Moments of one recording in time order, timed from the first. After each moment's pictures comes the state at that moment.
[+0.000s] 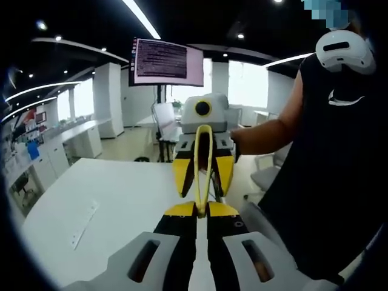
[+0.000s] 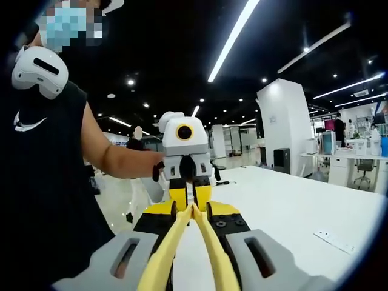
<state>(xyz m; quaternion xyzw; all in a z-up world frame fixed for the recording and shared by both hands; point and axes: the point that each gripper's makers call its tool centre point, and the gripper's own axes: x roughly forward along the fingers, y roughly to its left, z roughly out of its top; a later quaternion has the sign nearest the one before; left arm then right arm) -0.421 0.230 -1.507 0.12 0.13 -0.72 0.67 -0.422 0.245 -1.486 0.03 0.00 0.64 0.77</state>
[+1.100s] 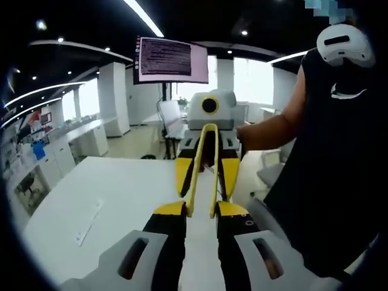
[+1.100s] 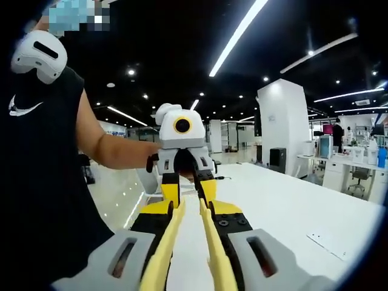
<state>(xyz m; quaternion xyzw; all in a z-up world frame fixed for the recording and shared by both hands) -0.419 0.234 -1.513 0.14 0.12 -0.70 0.69 -0.421 0.249 -1.496 -0.01 0.01 0.63 0.77</state>
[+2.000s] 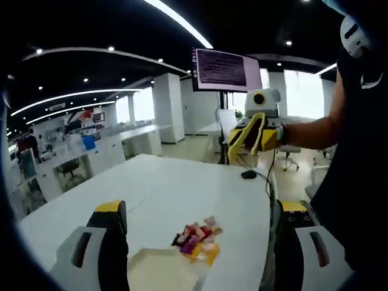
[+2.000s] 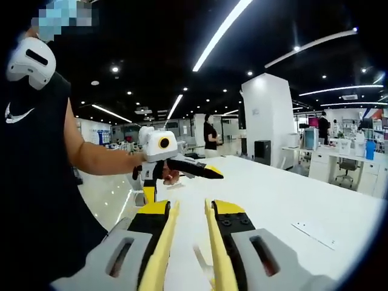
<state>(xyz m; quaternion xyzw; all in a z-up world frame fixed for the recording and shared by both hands) -0.359 0.304 -1.557 0.10 0.10 -0.54 0.83 -0.393 0.209 -1.504 -0.01 0.04 0.59 0.81</state>
